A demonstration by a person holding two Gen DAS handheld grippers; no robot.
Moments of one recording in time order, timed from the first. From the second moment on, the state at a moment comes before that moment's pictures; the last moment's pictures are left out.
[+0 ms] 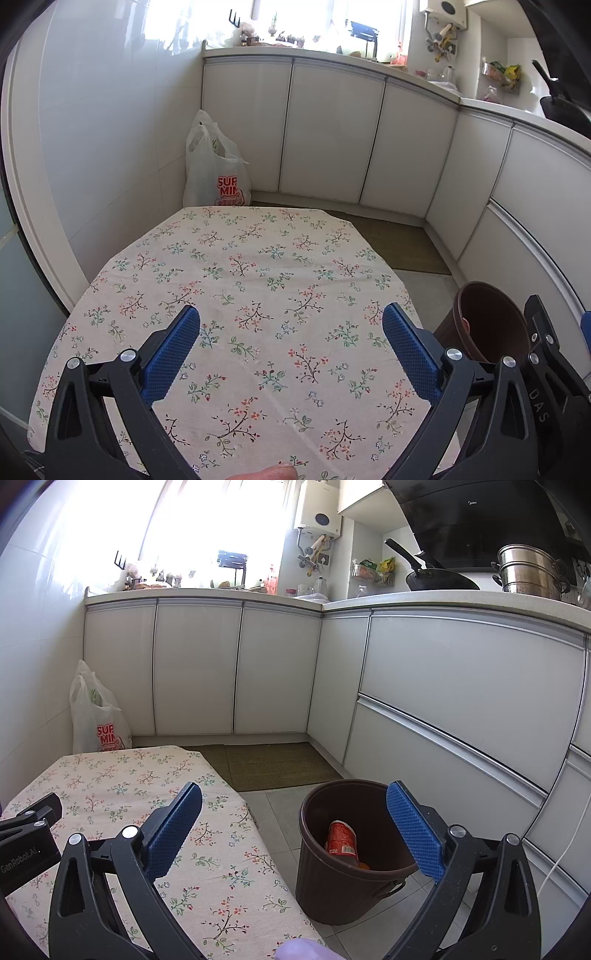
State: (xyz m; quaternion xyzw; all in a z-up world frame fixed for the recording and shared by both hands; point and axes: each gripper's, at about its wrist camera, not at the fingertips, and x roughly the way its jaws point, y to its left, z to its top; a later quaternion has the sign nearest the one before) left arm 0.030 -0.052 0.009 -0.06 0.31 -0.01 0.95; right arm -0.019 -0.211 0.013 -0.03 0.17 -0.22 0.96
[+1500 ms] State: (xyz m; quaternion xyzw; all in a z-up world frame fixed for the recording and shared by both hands) left arm 0.031 -0.050 0.006 -0.06 0.31 -0.01 0.95; right arm -0.020 -0.213 0.010 -0.03 0.17 -0.22 0.96
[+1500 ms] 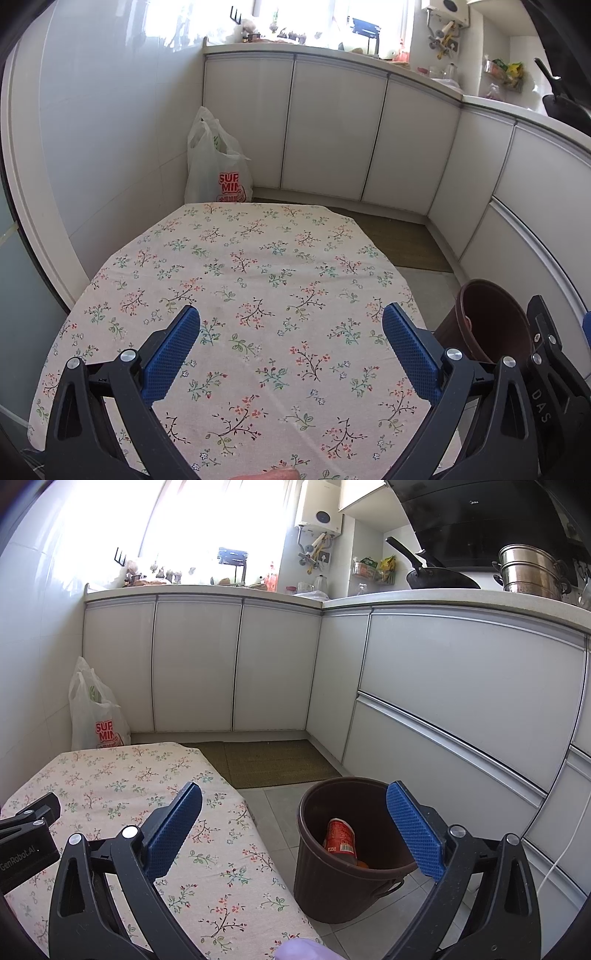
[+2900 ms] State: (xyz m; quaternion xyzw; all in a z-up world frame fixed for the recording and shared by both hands) left arm 0.030 -0.056 0.007 -0.05 0.31 -0.03 0.95; right arm -0.018 -0.217 0.005 -0.04 0.18 -0.22 0.96
